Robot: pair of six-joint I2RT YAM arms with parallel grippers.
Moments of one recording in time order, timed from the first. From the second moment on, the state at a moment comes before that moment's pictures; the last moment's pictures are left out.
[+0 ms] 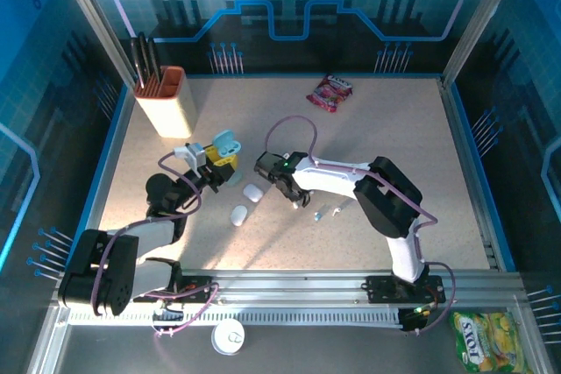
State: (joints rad) left arm -0.09 1.22 0.20 1.24 0.68 -0.30; right arm 0.91 2.00 1.40 -0.89 0.54 0.30
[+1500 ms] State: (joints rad) left arm -0.09 1.22 0.20 1.24 0.69 -0.30; right arm 0.89 2.03 1.38 -0.89 0.51 0.38
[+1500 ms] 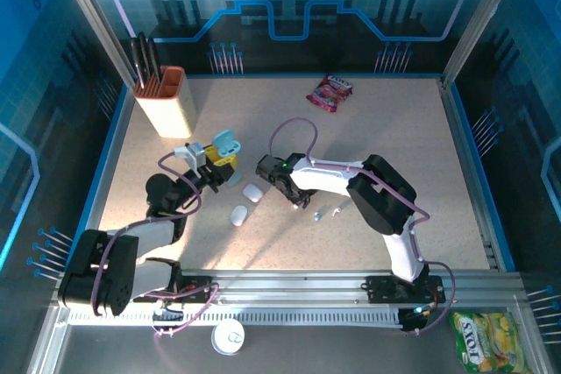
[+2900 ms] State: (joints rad) left arm -0.42 1.51 0.38 1.14 0.80 -0.11; right arm 0.63 1.18 0.95 -0.57 -0.39 0.39
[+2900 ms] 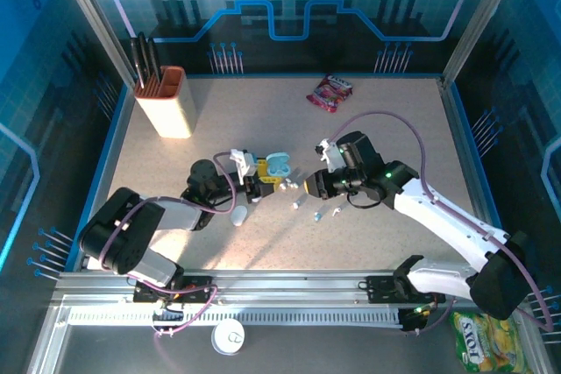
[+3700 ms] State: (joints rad) left arm -0.44 1.54 0.38 1.13 0.89 -0.12; right arm 0.63 1.32 1.06 -0.49 -0.52 0.36
